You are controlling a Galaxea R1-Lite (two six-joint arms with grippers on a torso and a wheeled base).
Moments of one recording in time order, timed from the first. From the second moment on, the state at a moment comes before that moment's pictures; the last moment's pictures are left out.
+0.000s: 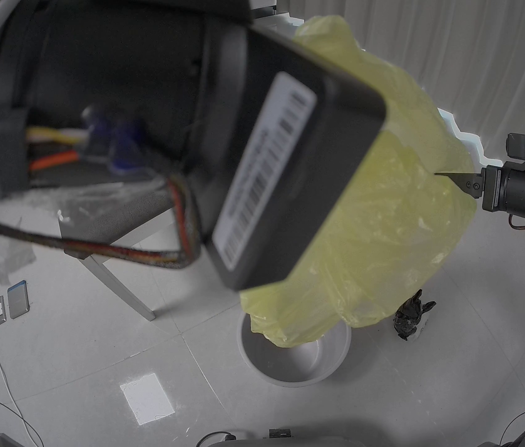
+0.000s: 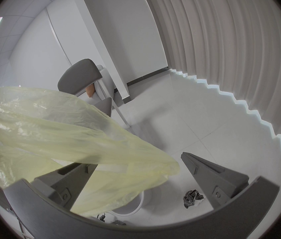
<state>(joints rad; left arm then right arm) -1.14 1.51 -1.68 0.45 0.12 0.29 0.15 1.45 -0.98 -0.18 0.29 0.12</state>
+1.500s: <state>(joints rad) -0.91 1.47 -1.38 0.43 0.18 -0.34 0.32 1.46 -0.85 -0.17 0.18 0.15</state>
